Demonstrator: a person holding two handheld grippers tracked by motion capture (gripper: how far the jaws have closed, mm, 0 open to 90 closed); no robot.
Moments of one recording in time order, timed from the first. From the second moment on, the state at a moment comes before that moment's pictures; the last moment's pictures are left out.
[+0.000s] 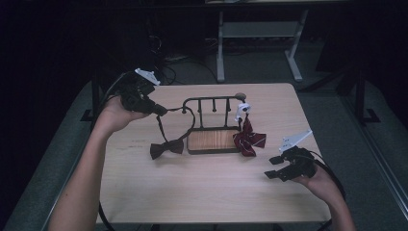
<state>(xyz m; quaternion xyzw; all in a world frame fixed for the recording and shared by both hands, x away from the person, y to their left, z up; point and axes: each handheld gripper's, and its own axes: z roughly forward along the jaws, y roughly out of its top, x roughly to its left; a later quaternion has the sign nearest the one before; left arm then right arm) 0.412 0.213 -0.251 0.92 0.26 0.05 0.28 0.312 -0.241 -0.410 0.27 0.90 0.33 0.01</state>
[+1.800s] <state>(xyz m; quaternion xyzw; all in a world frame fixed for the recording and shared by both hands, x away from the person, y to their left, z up) 0.441 0.209 -0.274 0.93 0.30 0.05 0.22 0.312 -0.245 -0.409 0.27 0.90 0.33 0.02</state>
